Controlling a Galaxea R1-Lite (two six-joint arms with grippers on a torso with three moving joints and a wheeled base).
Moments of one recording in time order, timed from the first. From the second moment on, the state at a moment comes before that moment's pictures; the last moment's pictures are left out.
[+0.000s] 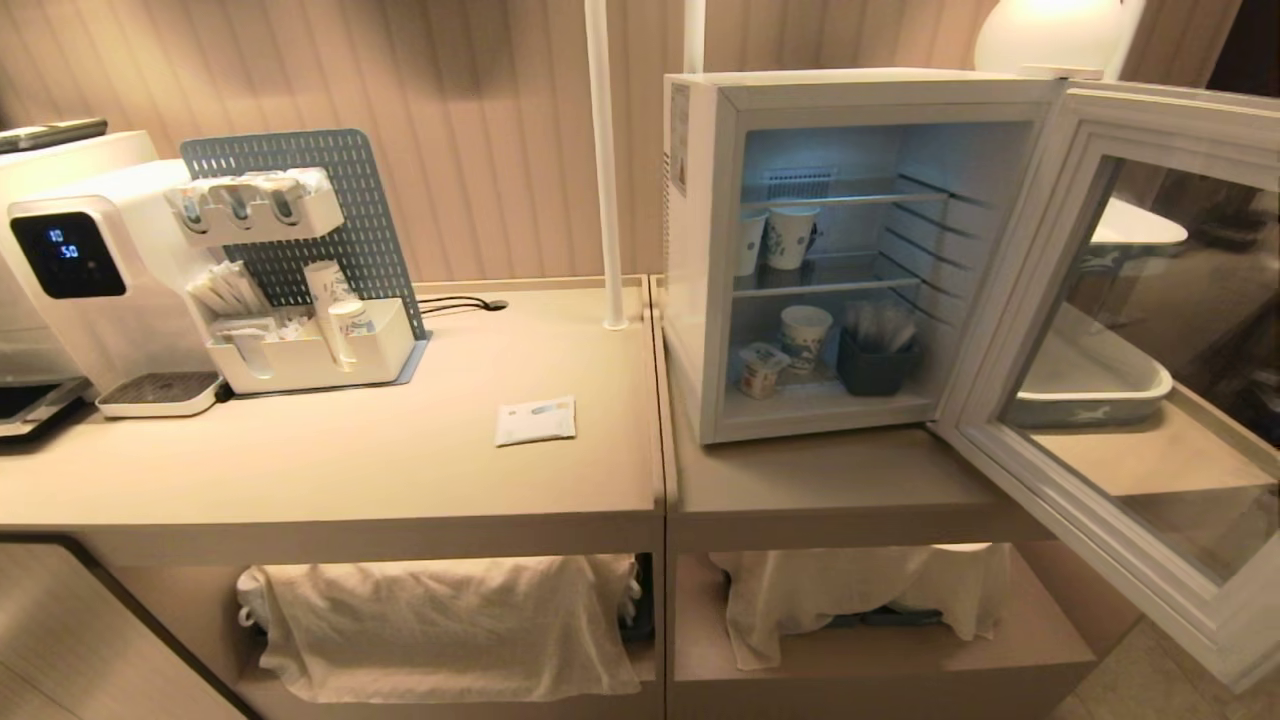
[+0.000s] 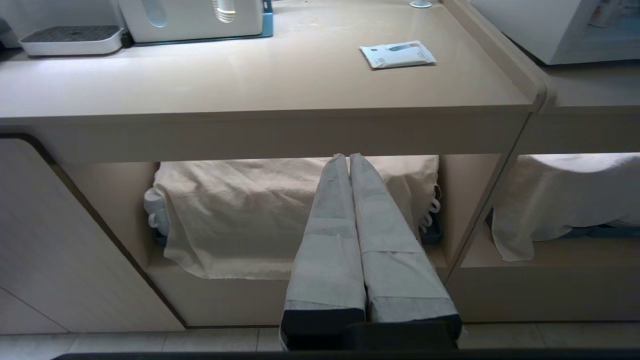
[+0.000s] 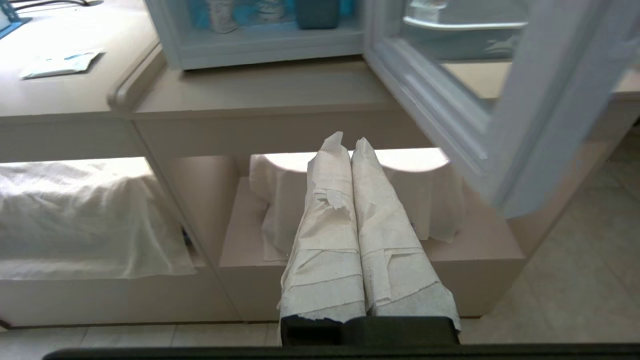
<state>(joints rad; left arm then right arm) 0.00 0.00 0.00 0.01 0.00 0.01 0.00 0.00 -0.01 0.03 0.01 -0.01</state>
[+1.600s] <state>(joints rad) 0.00 0.00 0.00 0.01 0.00 0.00 0.00 0.00 -0.01 0.03 0.01 -0.01</state>
